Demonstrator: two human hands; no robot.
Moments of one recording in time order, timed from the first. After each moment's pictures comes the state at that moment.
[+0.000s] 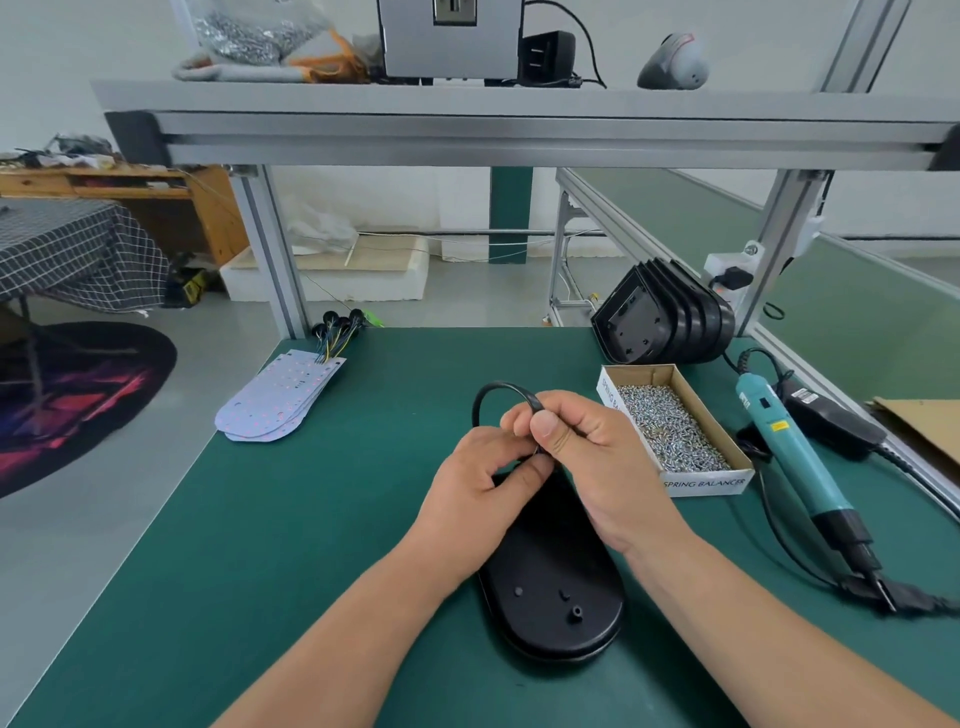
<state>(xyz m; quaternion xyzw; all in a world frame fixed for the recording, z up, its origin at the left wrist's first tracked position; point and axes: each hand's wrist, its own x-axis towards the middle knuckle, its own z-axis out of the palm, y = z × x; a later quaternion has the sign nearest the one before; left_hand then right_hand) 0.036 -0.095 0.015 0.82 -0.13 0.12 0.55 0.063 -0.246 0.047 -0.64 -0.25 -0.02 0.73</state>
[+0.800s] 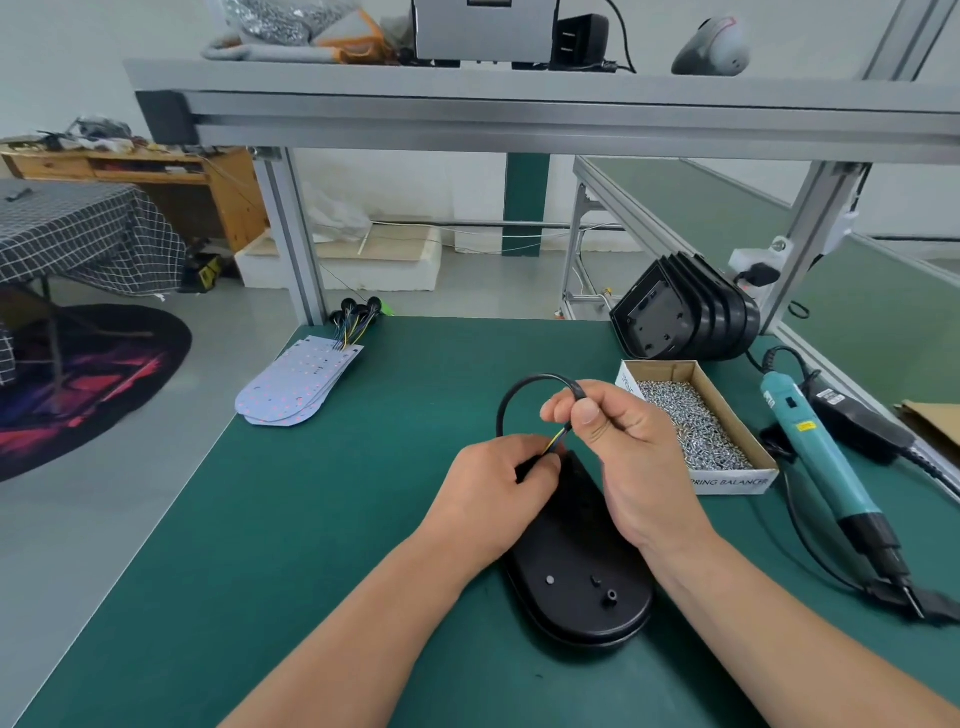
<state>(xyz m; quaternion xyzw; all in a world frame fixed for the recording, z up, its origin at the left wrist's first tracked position) 0.037 -0.092 0.011 0.87 -0.06 0.05 0.49 0.064 -0.245 0.041 -0.63 -0.22 -0.08 0.74</state>
